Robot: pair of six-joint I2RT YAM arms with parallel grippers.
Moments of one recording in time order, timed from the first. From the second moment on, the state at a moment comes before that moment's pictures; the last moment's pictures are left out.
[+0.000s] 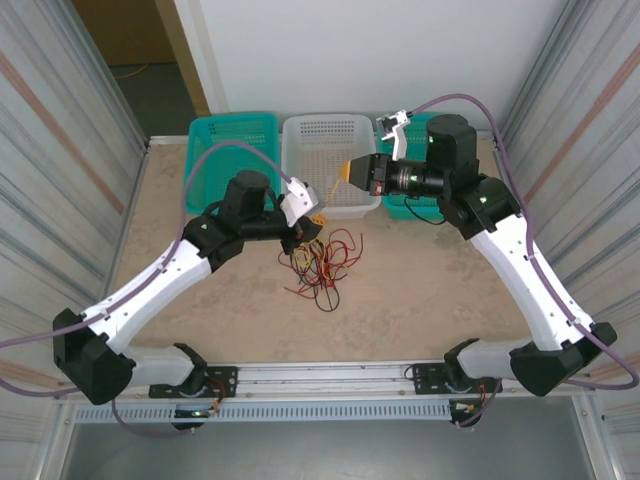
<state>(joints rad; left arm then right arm) -0.67 1.26 1.15 -0.37 0.48 0.27 0.51 1.29 1.57 -0.58 -0.63 0.63</state>
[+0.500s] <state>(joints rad) -0.36 1.31 1.23 -0.38 0.42 0.01 0.40 1.17 1.39 -0.69 -0.28 0.65</state>
